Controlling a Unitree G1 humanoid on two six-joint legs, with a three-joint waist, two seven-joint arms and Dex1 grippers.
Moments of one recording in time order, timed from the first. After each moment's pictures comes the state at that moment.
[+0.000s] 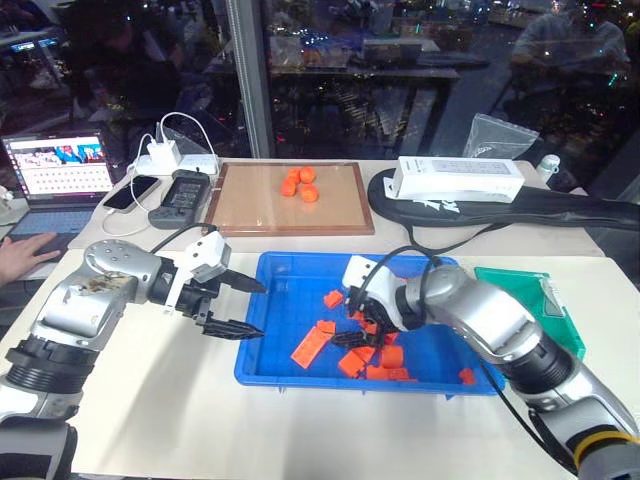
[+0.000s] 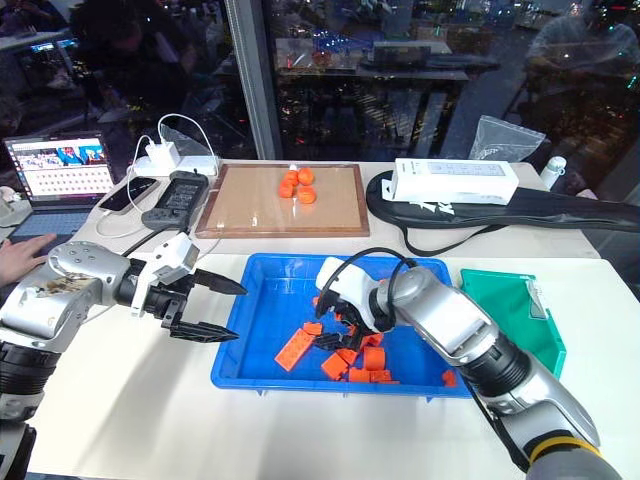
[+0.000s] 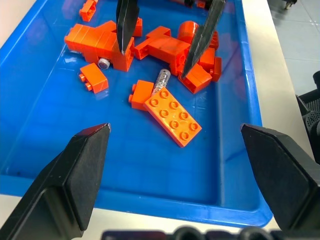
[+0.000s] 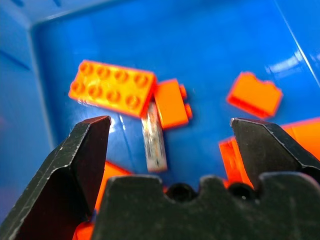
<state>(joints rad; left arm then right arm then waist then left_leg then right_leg) -0.55 0.92 -0.13 -0.08 -0.43 0.55 -1.45 -0.75 -0.60 0.55 -0.33 0.33 1.12 0.81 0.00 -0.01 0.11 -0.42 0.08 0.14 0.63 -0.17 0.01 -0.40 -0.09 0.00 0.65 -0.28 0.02</state>
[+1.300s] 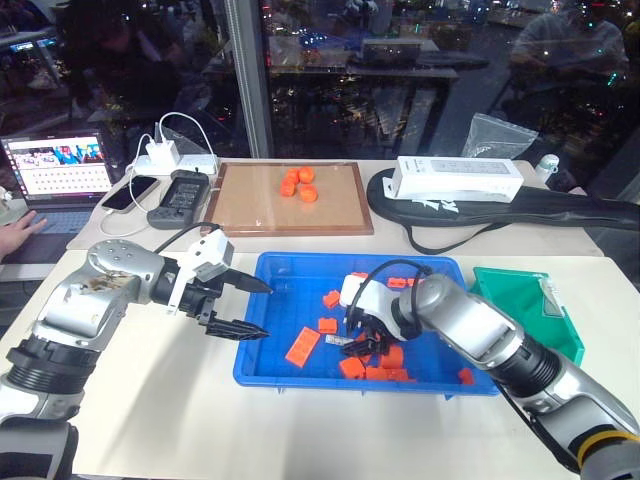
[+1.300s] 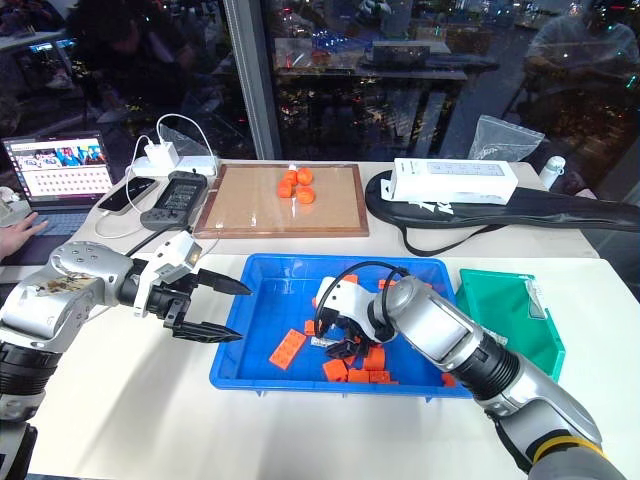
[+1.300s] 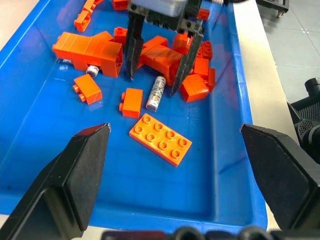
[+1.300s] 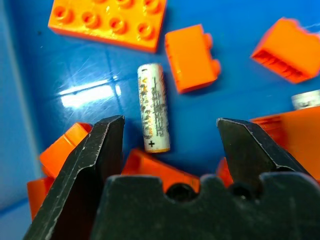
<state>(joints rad) -0.55 0.91 -0.13 -0.10 -0.47 0.59 -1.44 -0.73 -0.62 0.65 -0.27 0.18 1.08 0.89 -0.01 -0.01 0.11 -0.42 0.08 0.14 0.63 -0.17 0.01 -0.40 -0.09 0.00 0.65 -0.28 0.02</state>
